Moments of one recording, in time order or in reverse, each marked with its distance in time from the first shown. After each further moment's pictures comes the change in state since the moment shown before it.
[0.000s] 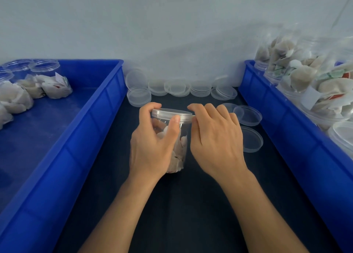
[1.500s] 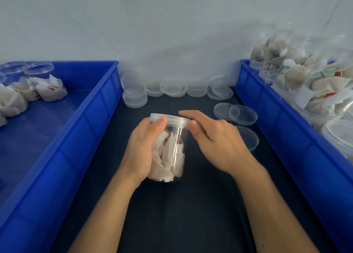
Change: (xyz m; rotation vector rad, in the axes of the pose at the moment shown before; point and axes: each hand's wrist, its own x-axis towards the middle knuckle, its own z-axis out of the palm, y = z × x) left_hand 0.007 -0.005 -0.014 -0.469 -0.300 -0.265; right_hand 0.004 0.031 -0.010 0.312 -0.344 0.011
